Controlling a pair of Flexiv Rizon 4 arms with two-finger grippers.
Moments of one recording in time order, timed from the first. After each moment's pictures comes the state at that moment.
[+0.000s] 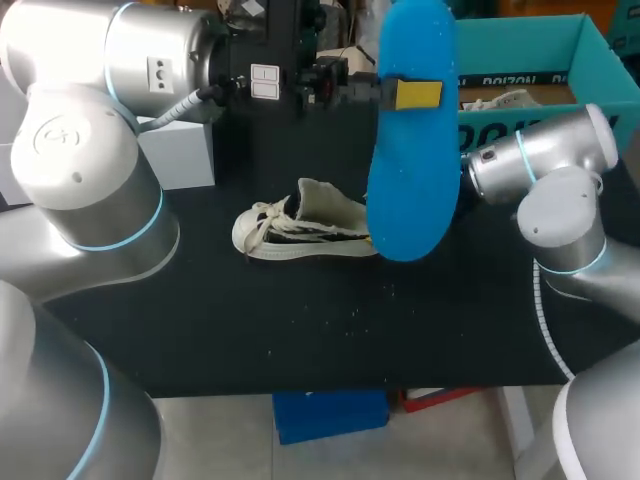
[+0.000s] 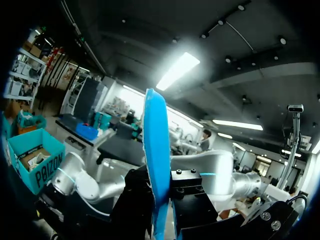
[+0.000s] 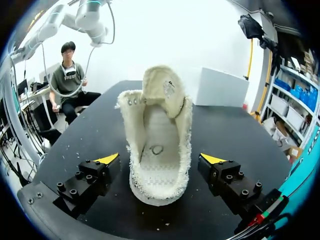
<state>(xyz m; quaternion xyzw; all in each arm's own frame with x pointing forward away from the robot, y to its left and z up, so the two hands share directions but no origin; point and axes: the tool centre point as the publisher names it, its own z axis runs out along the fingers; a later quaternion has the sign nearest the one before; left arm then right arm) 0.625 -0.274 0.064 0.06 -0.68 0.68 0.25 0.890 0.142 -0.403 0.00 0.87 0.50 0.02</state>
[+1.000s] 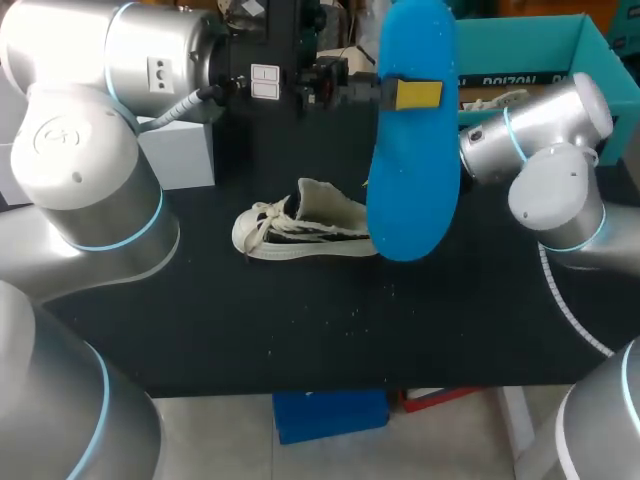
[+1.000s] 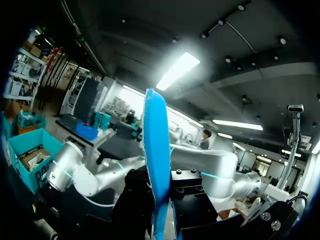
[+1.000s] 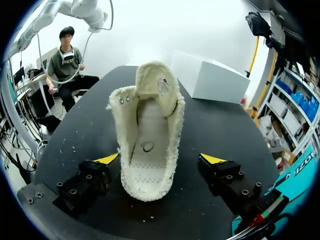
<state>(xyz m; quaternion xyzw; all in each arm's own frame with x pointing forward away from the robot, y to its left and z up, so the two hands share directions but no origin) 0.625 -0.274 0.064 0.06 -0.68 0.68 0.25 0.905 0.141 -0.385 -0.02 0.91 0.41 0.05</state>
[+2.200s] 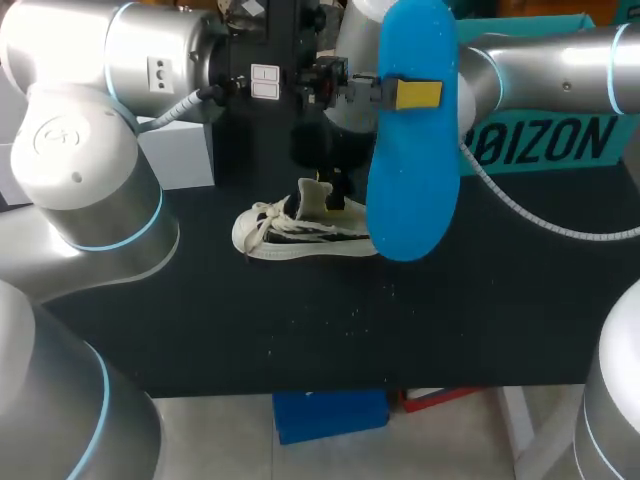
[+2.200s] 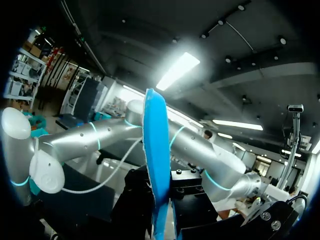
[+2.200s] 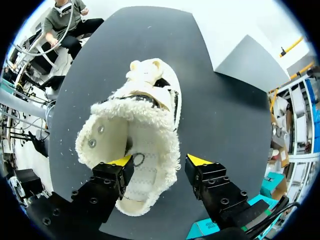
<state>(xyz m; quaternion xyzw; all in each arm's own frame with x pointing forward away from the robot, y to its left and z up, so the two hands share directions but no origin) 0.625 -0.274 0.064 0.06 -0.68 0.68 0.25 0.921 0.209 -0.374 -0.08 0.99 0.09 0.03</state>
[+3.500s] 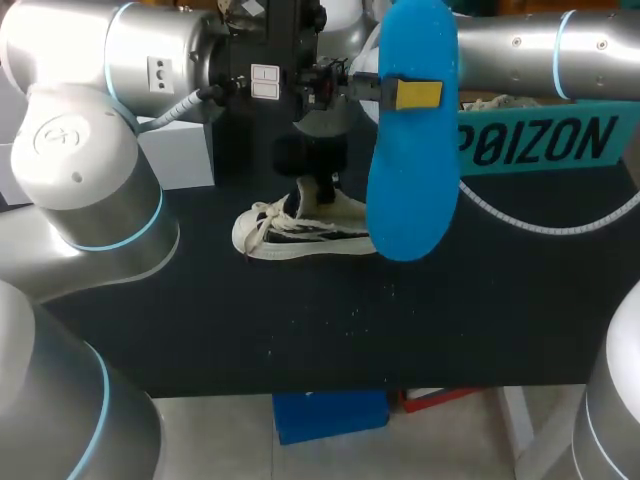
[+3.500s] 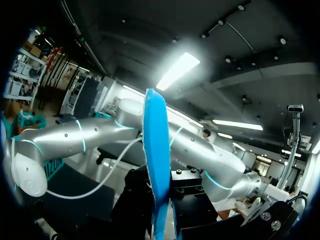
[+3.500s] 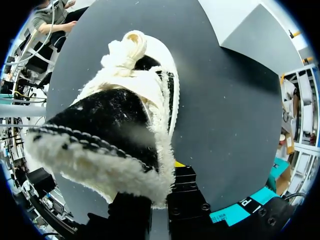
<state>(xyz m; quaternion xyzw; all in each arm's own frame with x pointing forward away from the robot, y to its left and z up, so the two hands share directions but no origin) 0.625 -0.274 0.064 0.06 -0.68 0.68 0.25 0.931 0.207 -0.398 -0.05 1.00 -0.01 0.01</state>
